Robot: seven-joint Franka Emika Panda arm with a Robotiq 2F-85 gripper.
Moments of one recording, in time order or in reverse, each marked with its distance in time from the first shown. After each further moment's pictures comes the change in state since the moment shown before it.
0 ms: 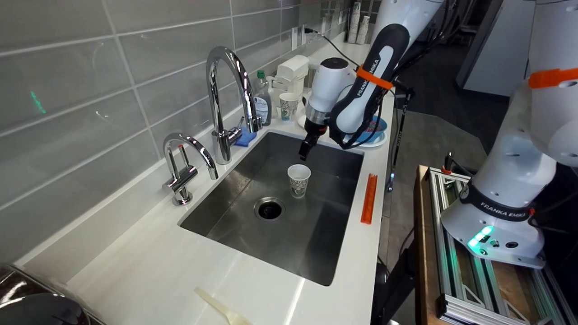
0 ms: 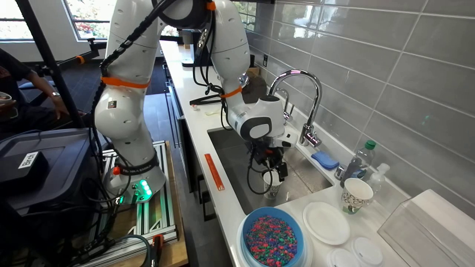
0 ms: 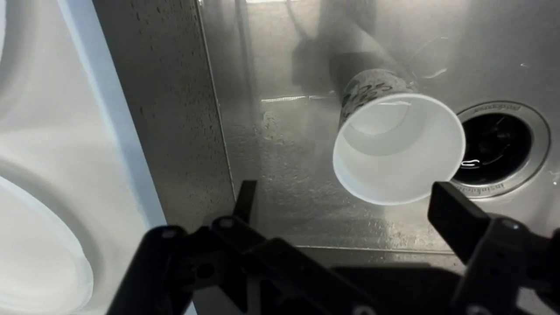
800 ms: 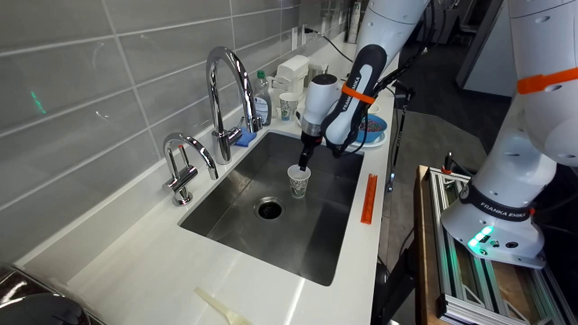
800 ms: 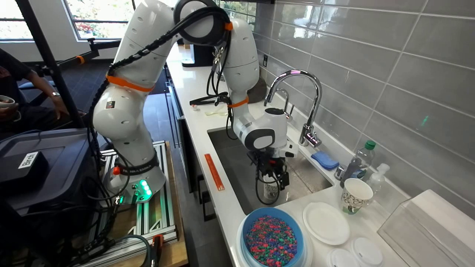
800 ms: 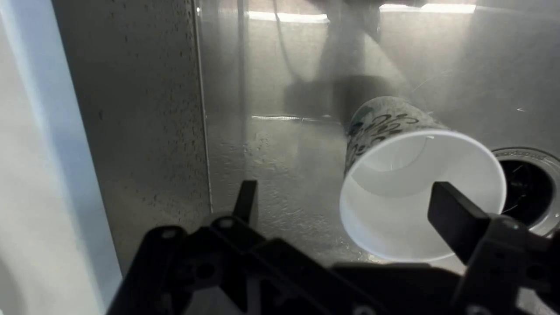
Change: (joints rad) arm -0.039 0.154 0.043 0.098 0.047 0.000 -0.142
